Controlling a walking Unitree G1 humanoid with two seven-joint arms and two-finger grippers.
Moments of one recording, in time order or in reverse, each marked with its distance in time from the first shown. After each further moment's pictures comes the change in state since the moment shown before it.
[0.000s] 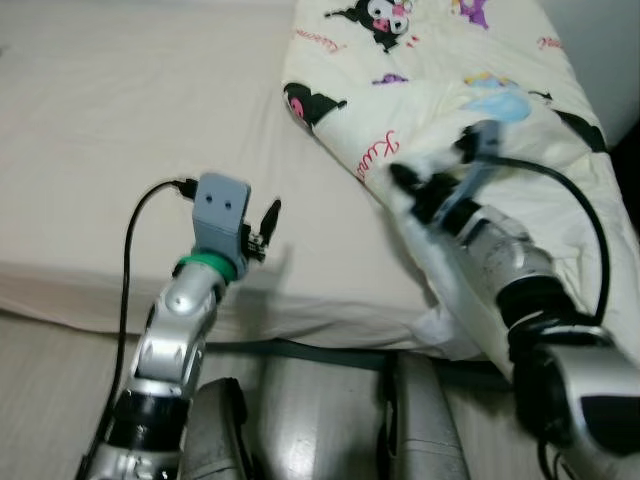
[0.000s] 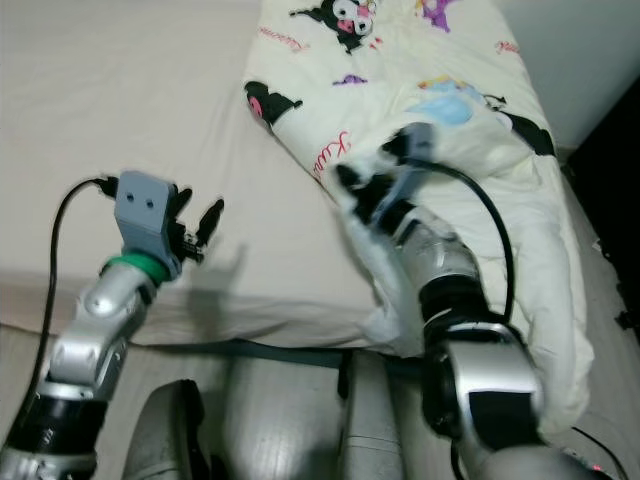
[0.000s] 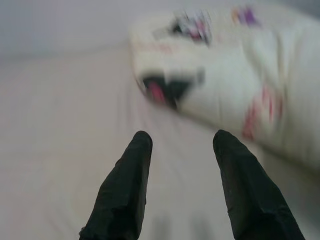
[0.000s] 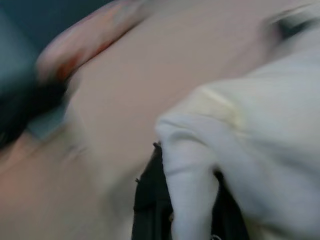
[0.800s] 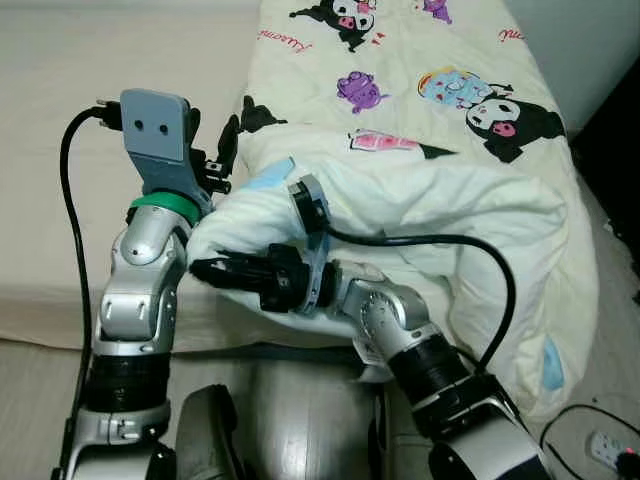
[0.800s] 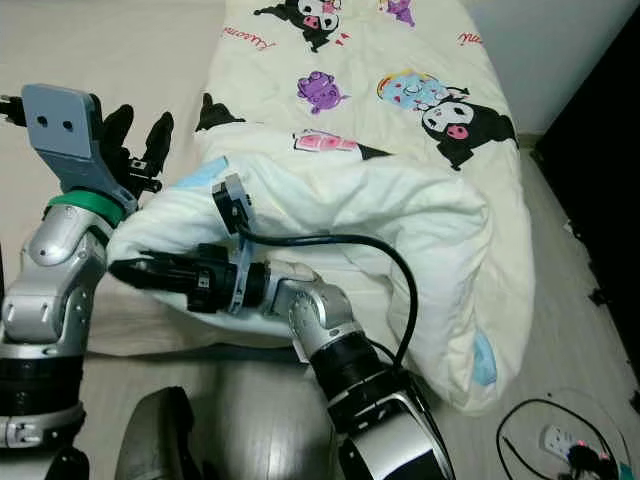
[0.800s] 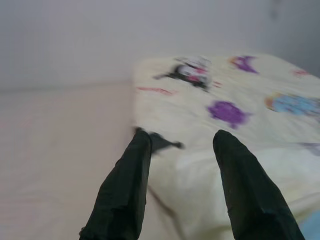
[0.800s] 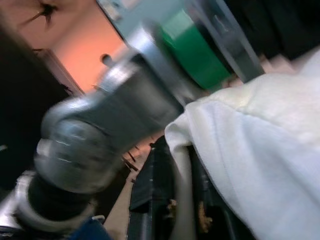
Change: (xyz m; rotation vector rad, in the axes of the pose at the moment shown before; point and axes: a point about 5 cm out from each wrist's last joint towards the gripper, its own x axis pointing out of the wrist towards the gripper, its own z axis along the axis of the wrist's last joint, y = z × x) left arm 0.007 0.011 0.034 -0.044 -0.101 0.053; right arm 0.062 0.129 -0.044 0.271 -0.029 0.623
